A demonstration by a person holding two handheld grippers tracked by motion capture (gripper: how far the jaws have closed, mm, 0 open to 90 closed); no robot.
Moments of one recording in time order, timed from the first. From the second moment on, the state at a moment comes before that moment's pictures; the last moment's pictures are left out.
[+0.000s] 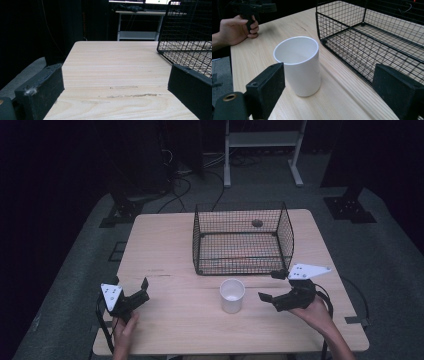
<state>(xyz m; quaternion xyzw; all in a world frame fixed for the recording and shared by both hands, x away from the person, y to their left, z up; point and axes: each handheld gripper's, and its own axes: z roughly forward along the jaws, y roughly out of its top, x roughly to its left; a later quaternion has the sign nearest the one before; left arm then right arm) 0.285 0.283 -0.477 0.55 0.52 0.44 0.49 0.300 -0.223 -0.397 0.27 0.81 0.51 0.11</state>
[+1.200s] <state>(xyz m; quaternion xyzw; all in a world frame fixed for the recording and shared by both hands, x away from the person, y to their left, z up) 0.285 0.283 -0.477 0.55 0.52 0.43 0.49 0.301 -0.164 -0.410 0.23 0.85 0.48 0.08</state>
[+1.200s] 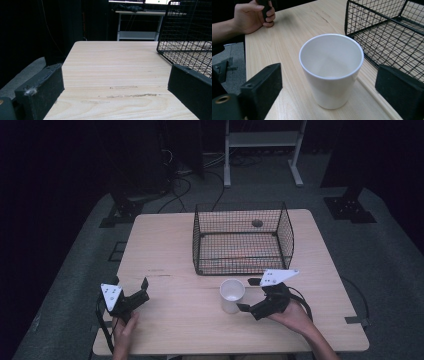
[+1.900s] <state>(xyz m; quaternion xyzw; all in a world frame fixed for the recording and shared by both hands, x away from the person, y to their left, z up) 0.285 0.283 -0.477 0.55 0.52 0.43 0.49 0.315 -0.136 -0.427 0.23 0.86 0.46 0.06</state>
